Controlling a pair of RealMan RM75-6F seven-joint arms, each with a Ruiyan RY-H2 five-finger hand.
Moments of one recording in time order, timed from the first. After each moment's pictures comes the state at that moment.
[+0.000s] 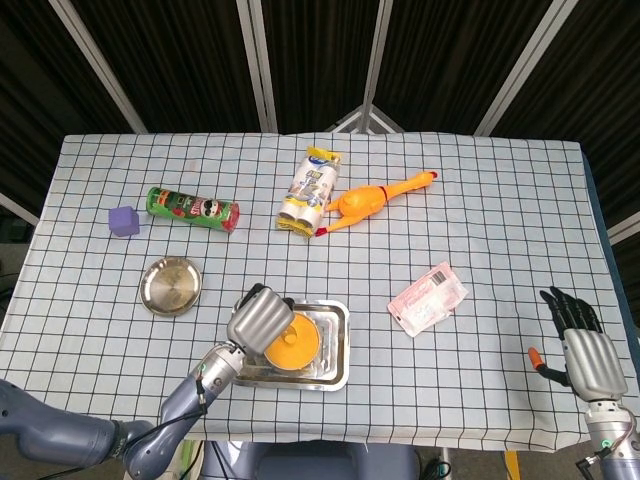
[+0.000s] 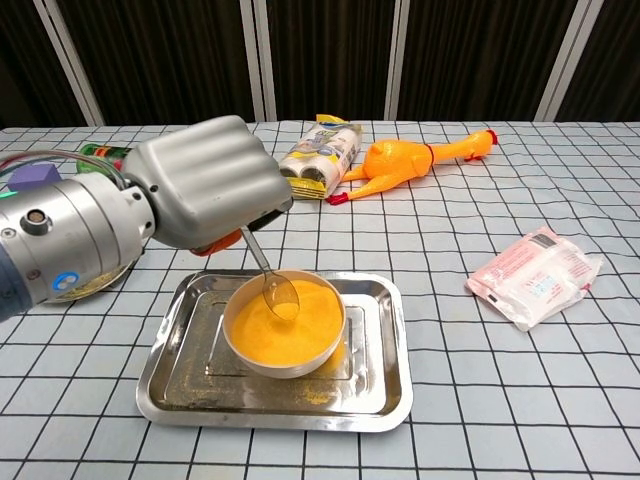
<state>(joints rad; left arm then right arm) -0.90 -1.61 -0.01 -1.82 1.10 1.24 1.43 0.11 -1.09 0.06 -1.68 -1.41 1.35 0.05</state>
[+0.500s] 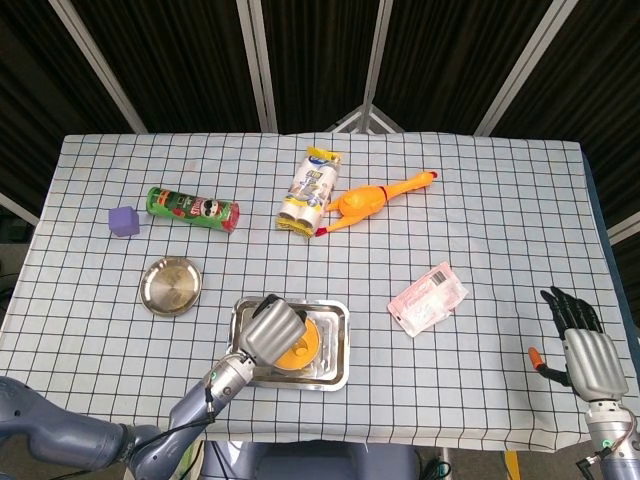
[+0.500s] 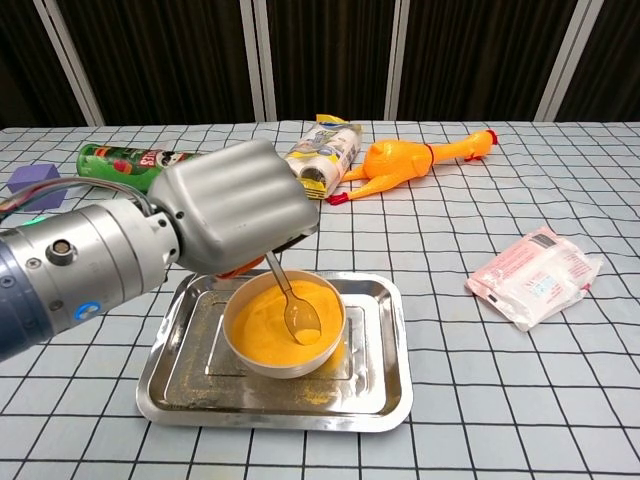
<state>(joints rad) -0.91 -1.67 0.00 -1.79 1.11 1.21 1.45 0.11 -1.09 0.06 -1.68 -1.41 1.35 0.06</state>
